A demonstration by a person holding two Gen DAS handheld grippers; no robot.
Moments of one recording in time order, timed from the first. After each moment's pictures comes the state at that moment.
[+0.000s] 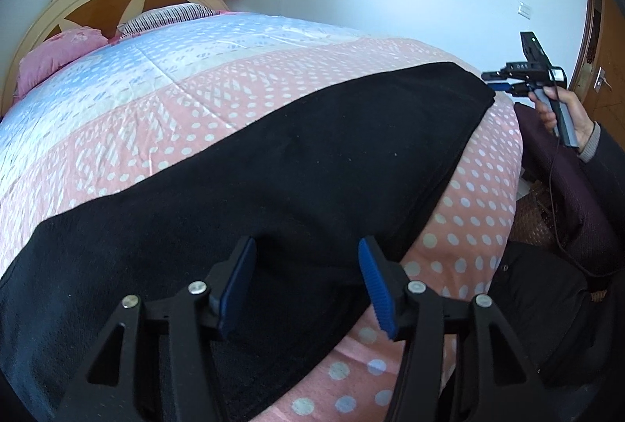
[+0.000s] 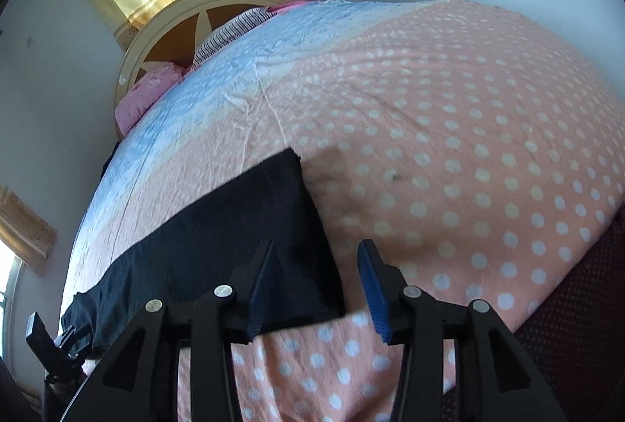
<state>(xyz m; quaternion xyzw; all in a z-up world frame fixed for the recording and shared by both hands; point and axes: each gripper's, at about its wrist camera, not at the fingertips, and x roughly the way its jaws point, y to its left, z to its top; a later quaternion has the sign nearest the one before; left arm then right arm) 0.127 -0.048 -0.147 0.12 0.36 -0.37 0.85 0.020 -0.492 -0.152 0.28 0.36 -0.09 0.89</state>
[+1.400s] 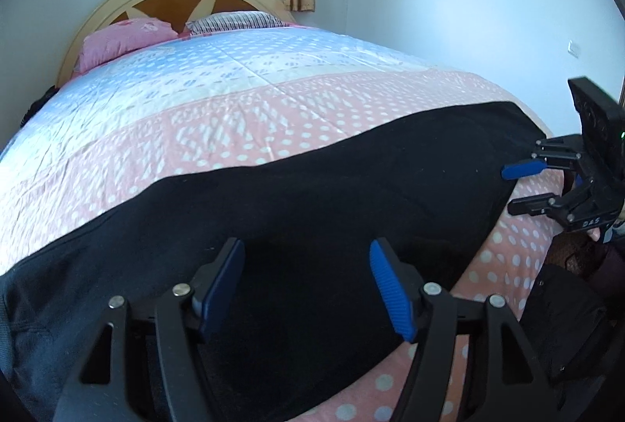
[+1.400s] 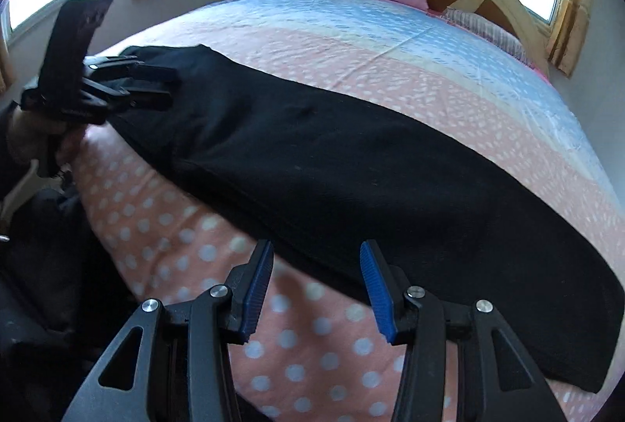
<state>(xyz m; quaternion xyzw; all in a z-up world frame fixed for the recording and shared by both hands) 0.137 0.021 -0.142 0.06 0.35 -0.28 0.89 0.081 -0.150 -0.162 -0.16 0.39 0.16 0.89</state>
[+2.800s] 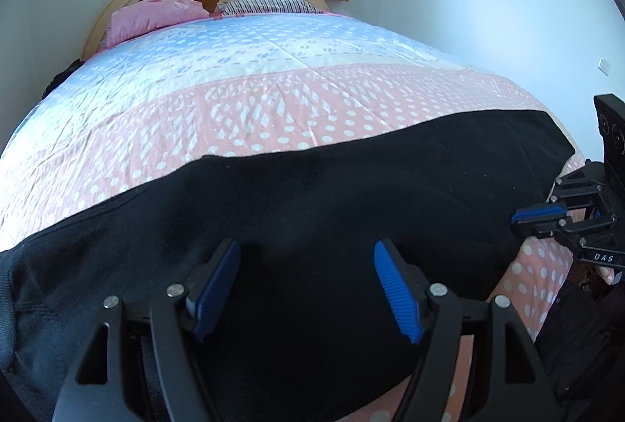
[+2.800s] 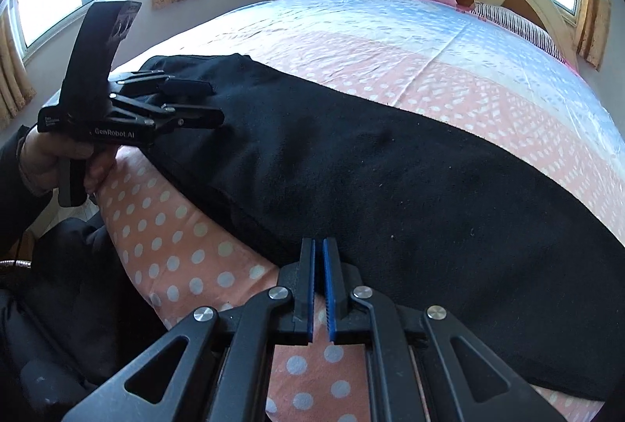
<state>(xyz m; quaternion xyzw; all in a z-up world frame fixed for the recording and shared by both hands) 0.153 0.029 -0.150 0.05 0.37 -0.22 0.90 0.094 -0.099 -0.161 -0.10 0.40 0.23 0.88</state>
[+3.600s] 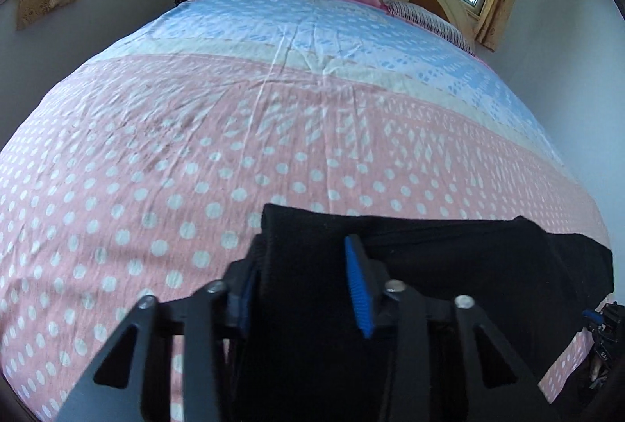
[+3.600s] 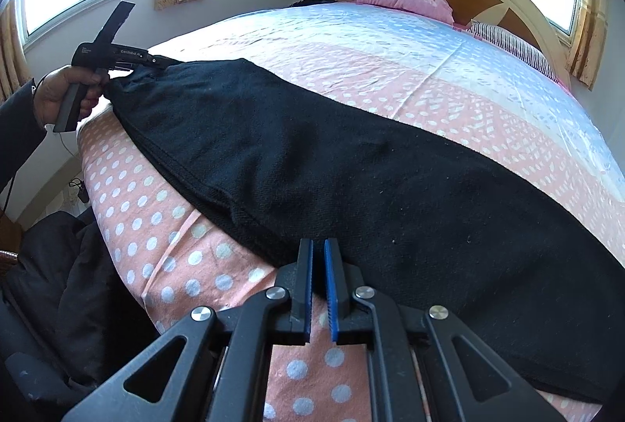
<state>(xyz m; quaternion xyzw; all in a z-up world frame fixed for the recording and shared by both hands) 0.189 0.256 -0.148 -0.12 0.41 -0.02 0.90 0.083 -0.092 -0.161 -0.12 0.37 0.22 0.89</state>
